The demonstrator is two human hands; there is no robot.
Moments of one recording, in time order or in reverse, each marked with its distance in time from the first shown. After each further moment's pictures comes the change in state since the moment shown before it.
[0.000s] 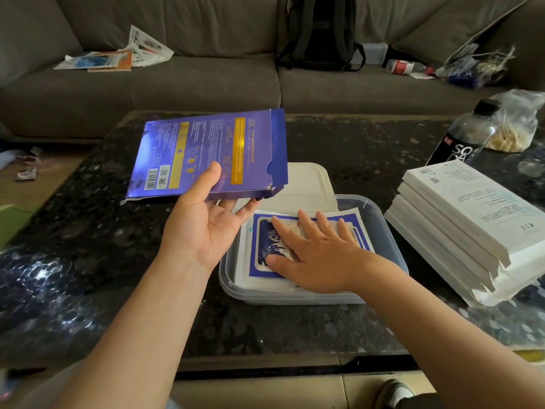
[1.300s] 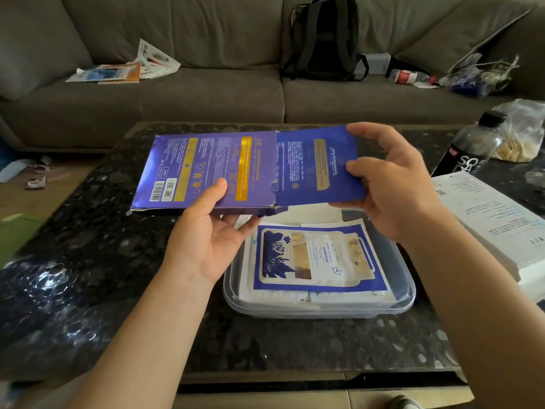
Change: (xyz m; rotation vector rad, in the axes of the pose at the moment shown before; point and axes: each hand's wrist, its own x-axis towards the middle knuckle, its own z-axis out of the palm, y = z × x) left_hand -0.002 0.003 0.000 0.102 0.047 0.000; right_hand -0.026 0.030 -0.086 1.586 0.753 -0.106
